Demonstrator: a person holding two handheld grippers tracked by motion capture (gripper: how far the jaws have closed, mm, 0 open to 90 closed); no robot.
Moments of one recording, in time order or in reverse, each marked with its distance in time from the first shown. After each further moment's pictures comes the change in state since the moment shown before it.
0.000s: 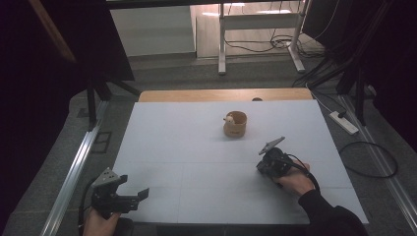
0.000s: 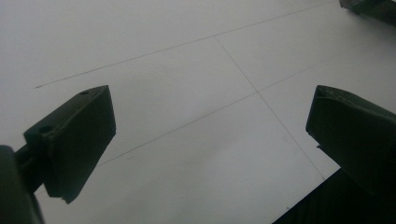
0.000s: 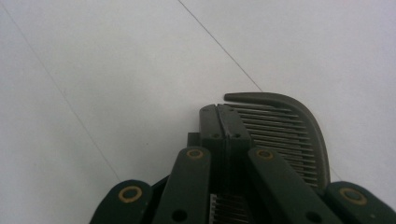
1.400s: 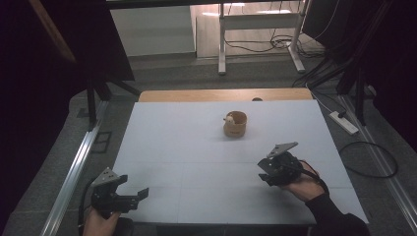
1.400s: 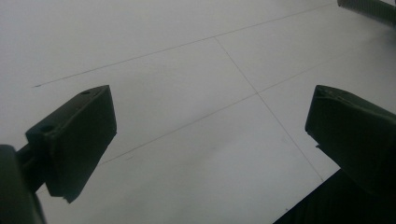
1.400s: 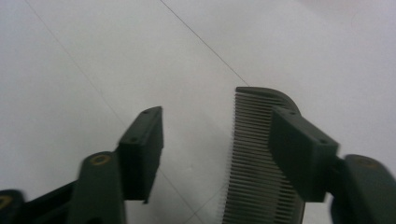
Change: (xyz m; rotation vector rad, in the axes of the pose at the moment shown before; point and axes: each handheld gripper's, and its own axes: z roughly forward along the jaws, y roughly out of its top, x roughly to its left) left arm 0.001 0.000 0.000 -0.002 -0.005 -0.009; right arm 0.022 -0.013 -0.042 -0.103 -0.085 0.012
